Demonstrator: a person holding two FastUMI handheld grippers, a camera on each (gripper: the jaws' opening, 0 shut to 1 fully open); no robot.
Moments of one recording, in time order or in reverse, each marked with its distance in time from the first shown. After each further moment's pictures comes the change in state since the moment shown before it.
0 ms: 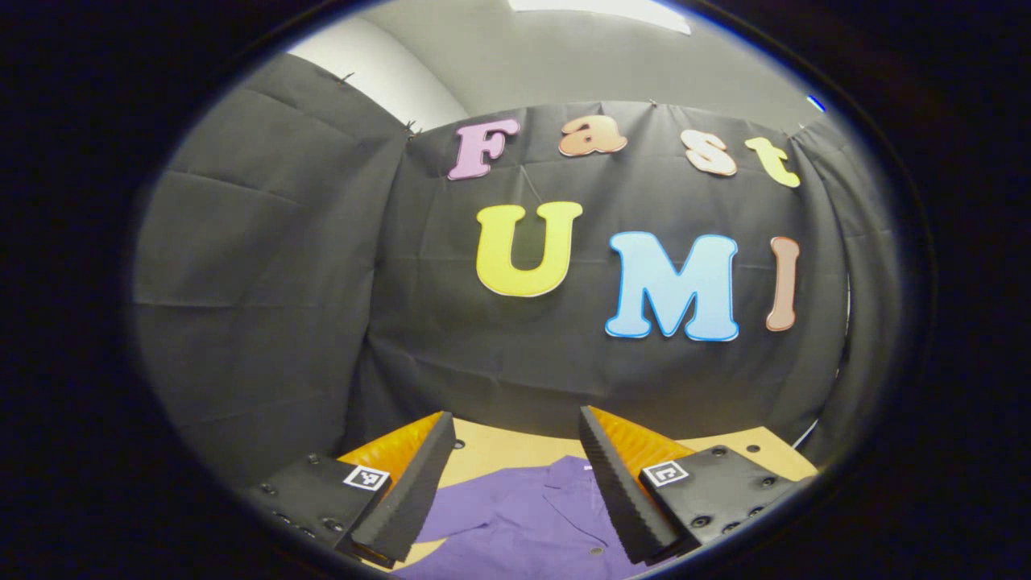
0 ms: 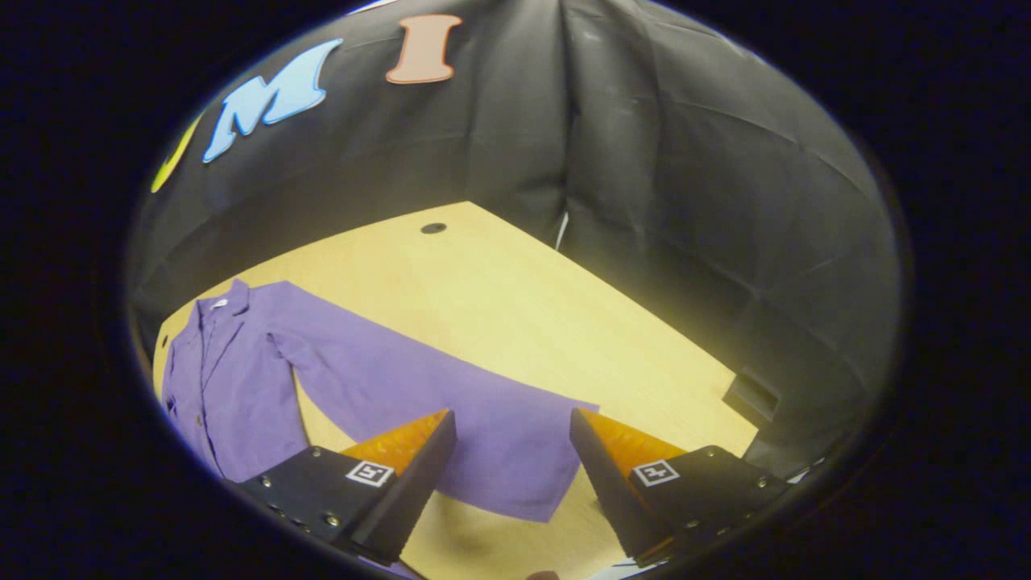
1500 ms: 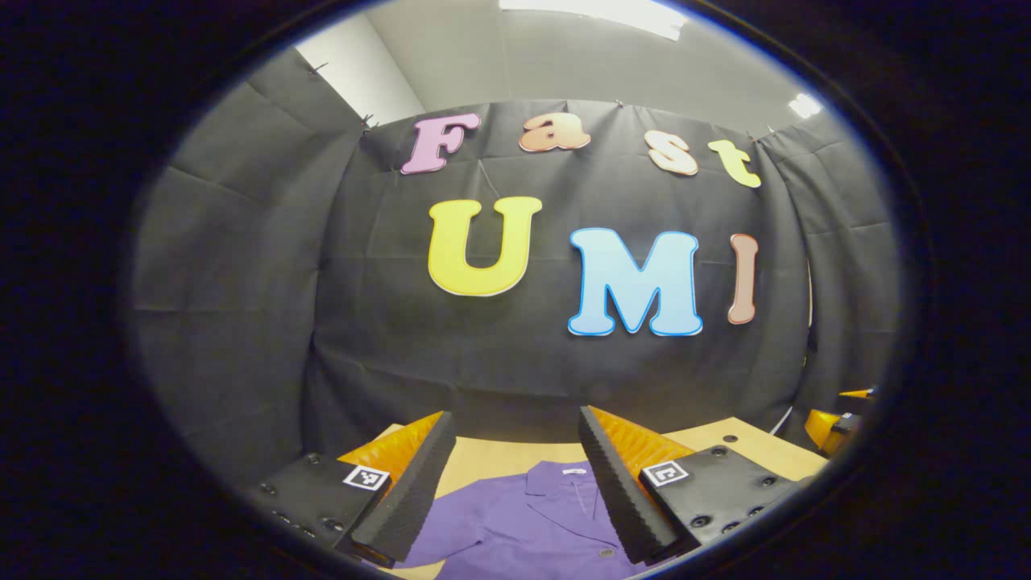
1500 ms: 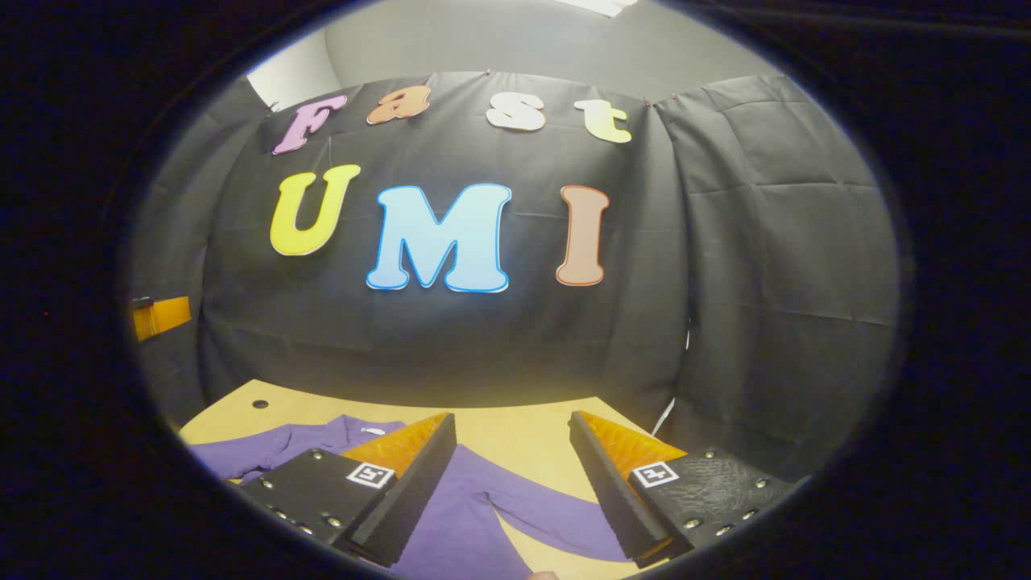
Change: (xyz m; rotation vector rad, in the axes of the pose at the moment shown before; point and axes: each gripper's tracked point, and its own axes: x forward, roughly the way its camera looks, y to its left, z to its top) left arm 0.044 0.019 -0.003 0.023 -0.012 -0.207; right arm -0.223 0.204 0.161 -0.182 -0.651 0.342
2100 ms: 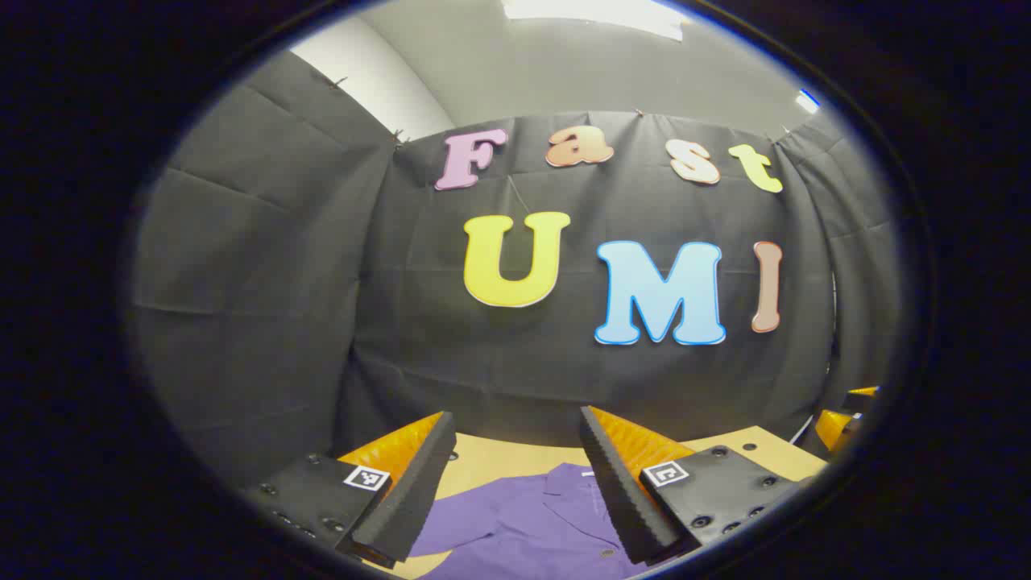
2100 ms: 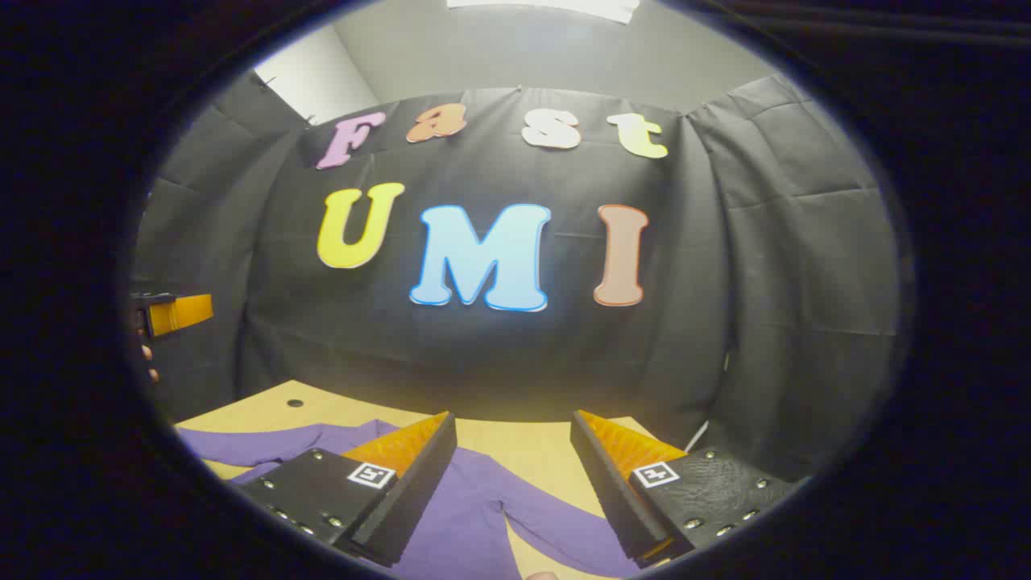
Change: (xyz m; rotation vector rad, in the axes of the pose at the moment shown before) left arm -0.030 -0.010 0.001 -0.009 -0.021 0.100; right arm -0.002 -0.006 0.016 -0.020 -0.071 0.122
